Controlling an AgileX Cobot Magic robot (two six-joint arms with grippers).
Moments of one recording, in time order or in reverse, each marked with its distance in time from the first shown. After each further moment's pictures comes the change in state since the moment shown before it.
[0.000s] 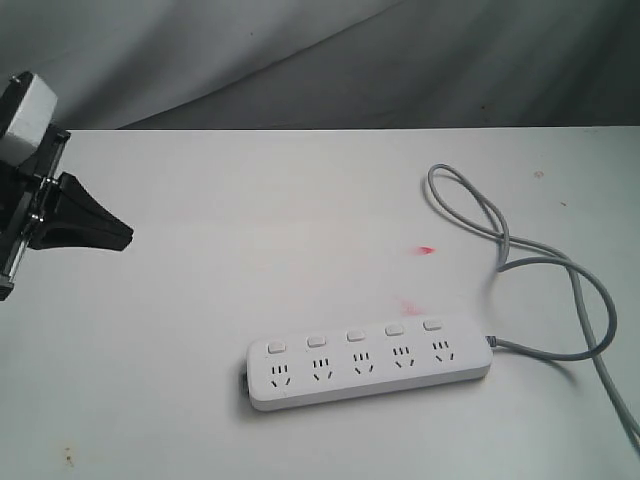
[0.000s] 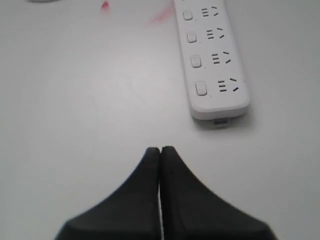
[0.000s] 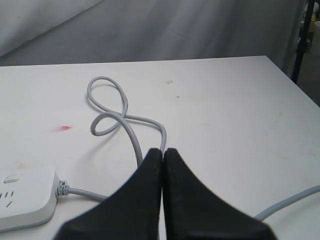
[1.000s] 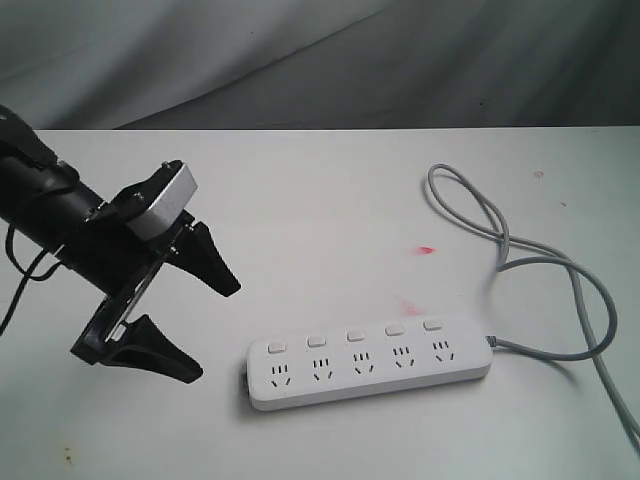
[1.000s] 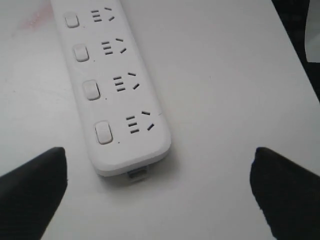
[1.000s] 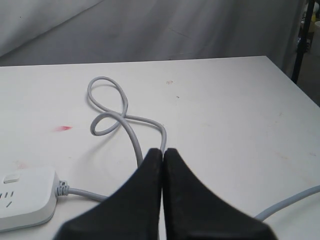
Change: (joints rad) left arm -0.287 0.177 -0.001 0.039 0.002 -0.083; right arm 0.000 0.000 0.000 0.000 0.000 0.000
